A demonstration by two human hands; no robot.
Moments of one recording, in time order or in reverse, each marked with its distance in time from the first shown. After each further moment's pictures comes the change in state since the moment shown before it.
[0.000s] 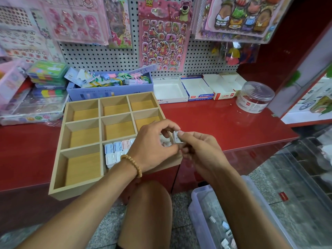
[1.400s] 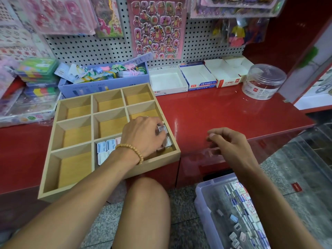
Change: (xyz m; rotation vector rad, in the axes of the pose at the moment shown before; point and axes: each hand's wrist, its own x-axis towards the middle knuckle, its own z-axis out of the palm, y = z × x) left_hand 0.030 -0.037 0.019 0.710 -0.074 -0.184; right_hand 0.009 0.014 -0.079 -0.443 0.215 -0.149
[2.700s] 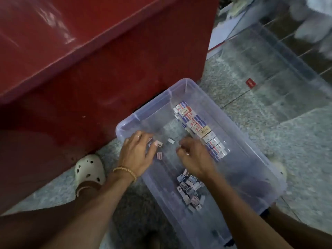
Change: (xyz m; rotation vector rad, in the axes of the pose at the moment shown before) left_hand -0.147 0.140 0.292 -0.085 -0.406 0.233; right_hand -0.080 0.345 -0.084 -0.297 -0.072 0.282
